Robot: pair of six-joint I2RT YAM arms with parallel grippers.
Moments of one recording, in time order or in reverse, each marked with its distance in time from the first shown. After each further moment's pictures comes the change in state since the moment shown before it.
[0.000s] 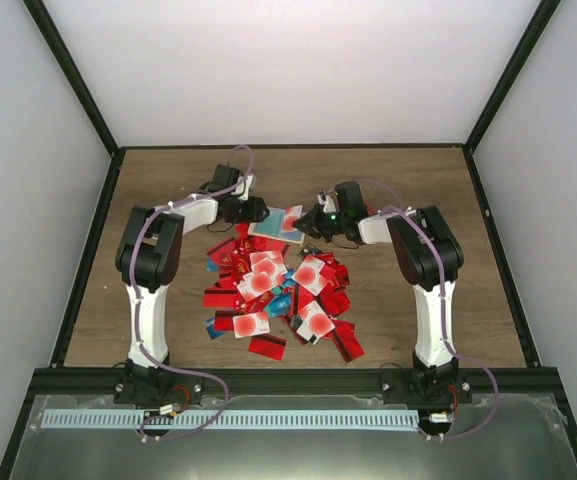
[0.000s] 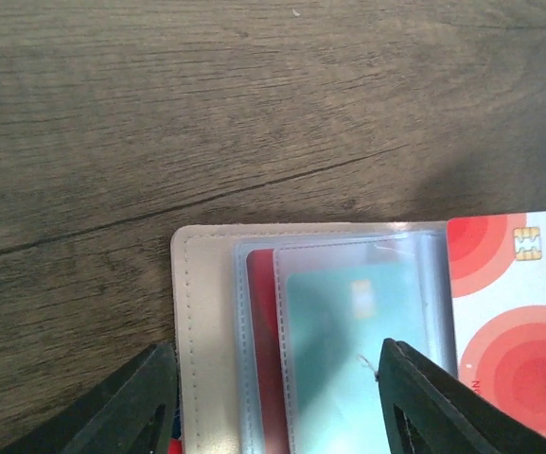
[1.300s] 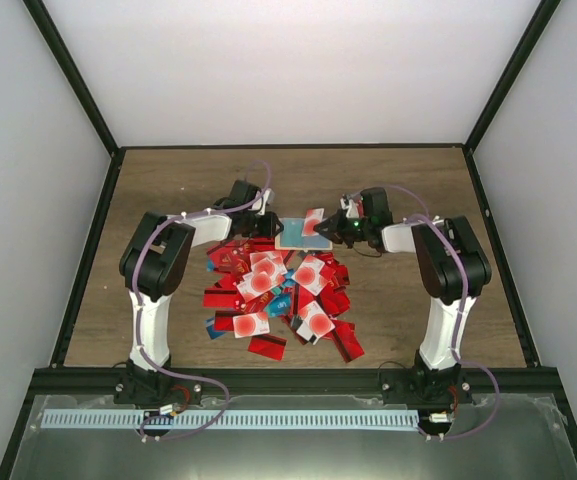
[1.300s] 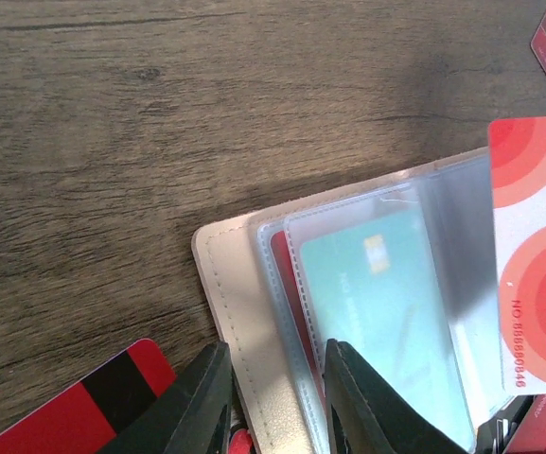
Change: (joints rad) left arm -0.124 -0.052 -0.150 0.138 0.022 -0.103; right arm -0.104 -0.191 -0.210 -0.006 -0.024 -0.085
